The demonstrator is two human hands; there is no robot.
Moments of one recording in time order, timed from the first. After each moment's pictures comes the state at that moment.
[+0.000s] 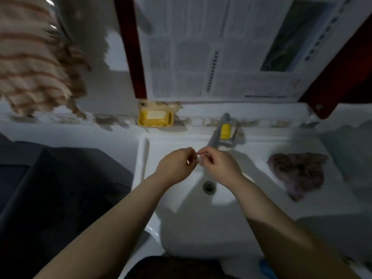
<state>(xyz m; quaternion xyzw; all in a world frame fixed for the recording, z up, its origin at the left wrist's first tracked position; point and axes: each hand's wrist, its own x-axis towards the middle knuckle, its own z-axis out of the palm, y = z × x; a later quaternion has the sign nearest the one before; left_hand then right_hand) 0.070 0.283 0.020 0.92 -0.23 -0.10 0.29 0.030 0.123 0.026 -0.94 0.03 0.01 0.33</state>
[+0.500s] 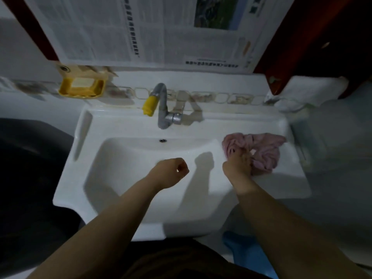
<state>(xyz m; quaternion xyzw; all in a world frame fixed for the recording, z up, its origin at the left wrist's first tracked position) 0.010 0.097 -0.056 0.90 -0.17 -0.28 0.28 -0.011 -0.132 -0.086 -0.91 0.36 0.13 0.16</state>
